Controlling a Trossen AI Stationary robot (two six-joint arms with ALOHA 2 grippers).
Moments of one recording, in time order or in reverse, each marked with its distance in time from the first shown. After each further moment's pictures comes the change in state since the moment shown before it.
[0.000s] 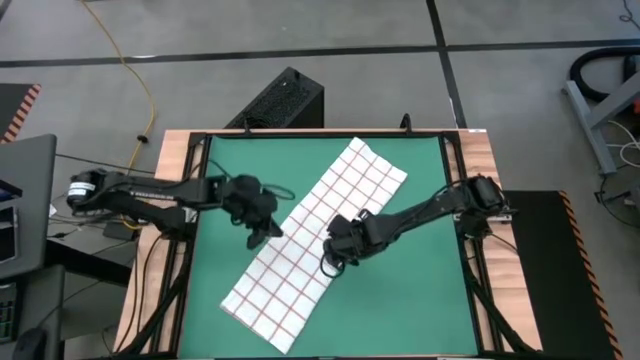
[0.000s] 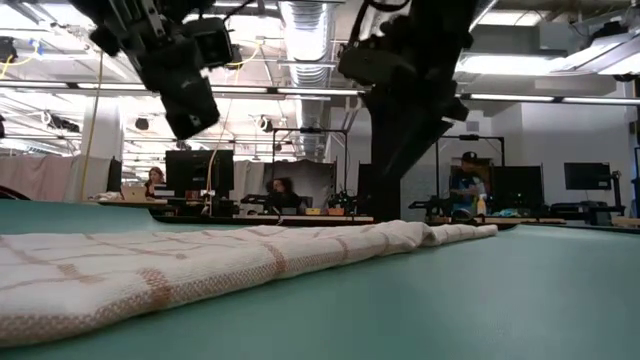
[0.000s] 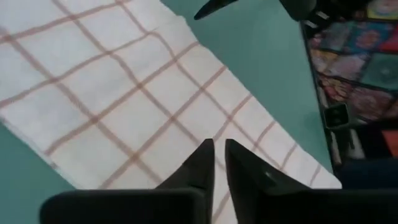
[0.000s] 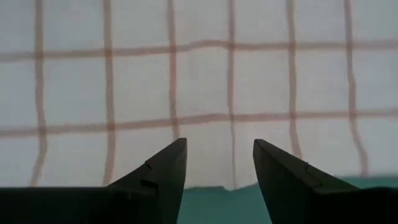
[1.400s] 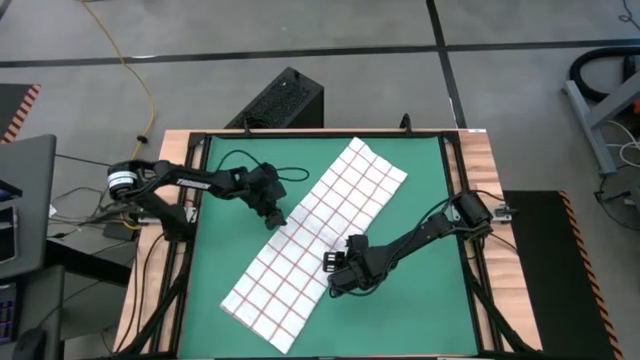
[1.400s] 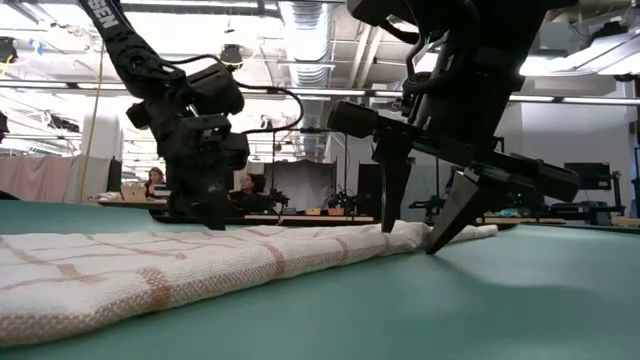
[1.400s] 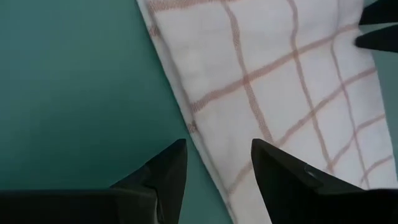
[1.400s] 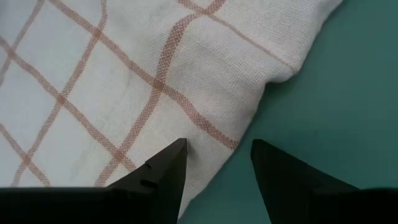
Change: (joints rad) left arm 0.266 0.384 -0.066 0.169 0.048 -0.058; right arm 0.151 0.157 -0.070 0.146 0.083 1.134
